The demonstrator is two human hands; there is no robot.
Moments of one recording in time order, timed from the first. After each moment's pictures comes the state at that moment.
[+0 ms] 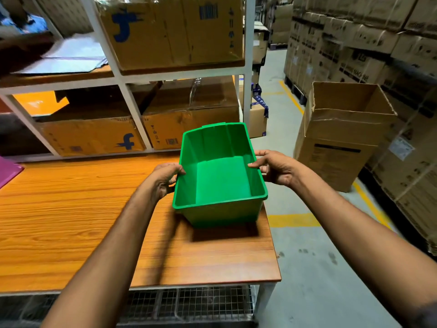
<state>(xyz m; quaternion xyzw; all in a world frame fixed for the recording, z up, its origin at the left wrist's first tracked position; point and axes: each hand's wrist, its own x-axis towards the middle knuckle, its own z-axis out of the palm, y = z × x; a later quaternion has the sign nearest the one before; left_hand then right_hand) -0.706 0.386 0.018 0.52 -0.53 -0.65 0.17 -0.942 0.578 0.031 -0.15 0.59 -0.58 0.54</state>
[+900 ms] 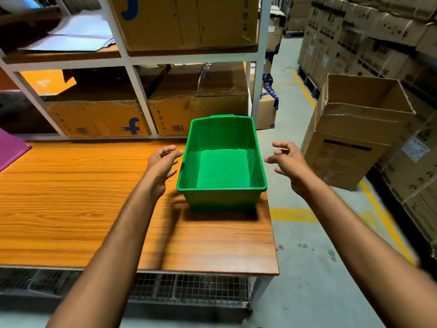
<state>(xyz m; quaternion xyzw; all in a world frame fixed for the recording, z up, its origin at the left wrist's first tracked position) -0.689 0.401 0.019 0.51 -0.52 -0.62 0.30 -0.924 0.601 0.025 -0.18 0.73 -0.57 0.33</state>
